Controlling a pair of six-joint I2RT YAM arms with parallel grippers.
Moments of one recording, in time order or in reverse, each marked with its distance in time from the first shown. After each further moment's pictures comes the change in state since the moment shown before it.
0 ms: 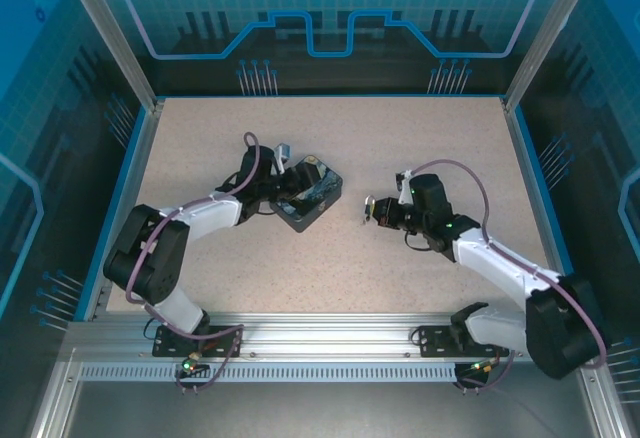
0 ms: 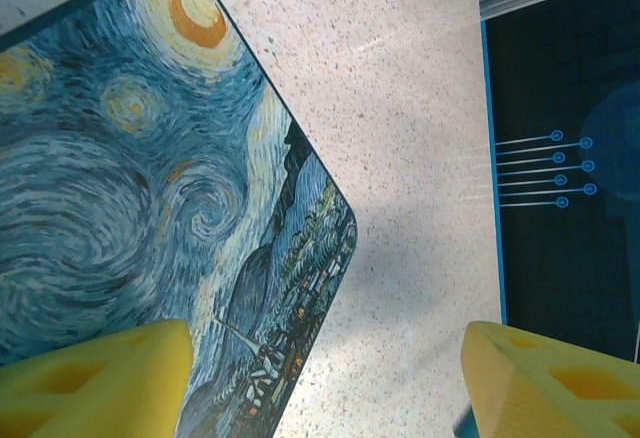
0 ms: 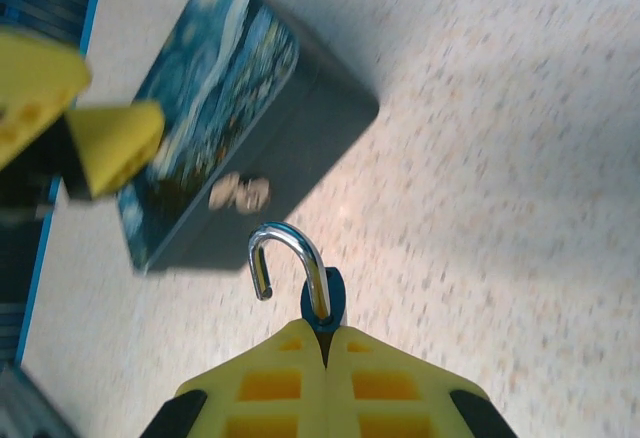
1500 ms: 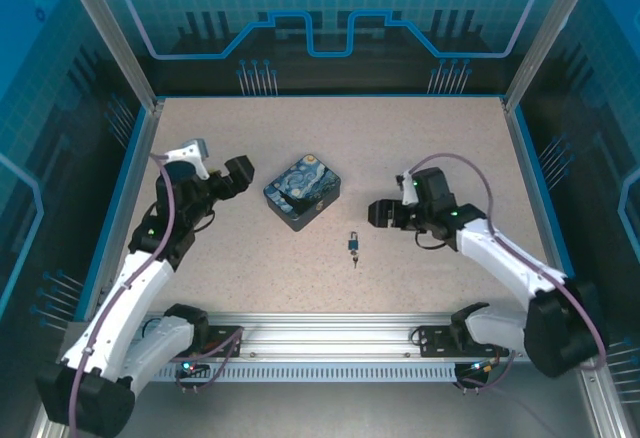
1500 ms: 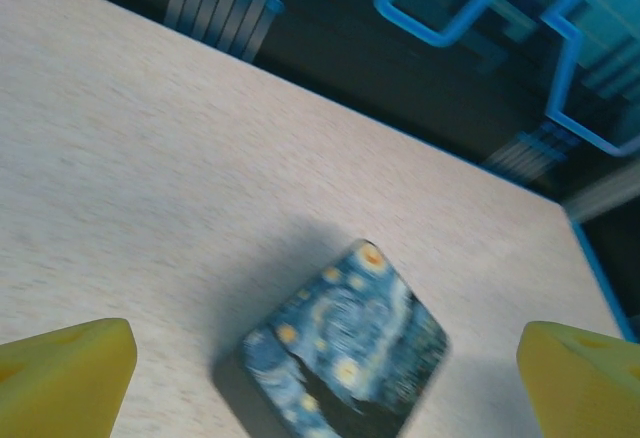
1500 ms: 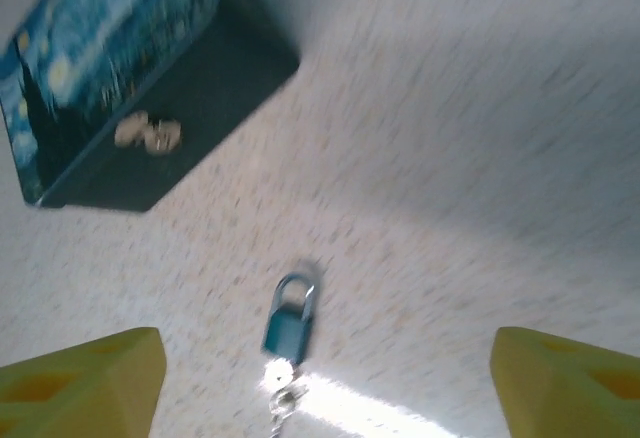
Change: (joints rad) left arm 0.190 -0.782 -0.116 -0.458 -0.455 0.330; right arm -0.058 -0.005 0.120 -0.258 0.104 -0.244
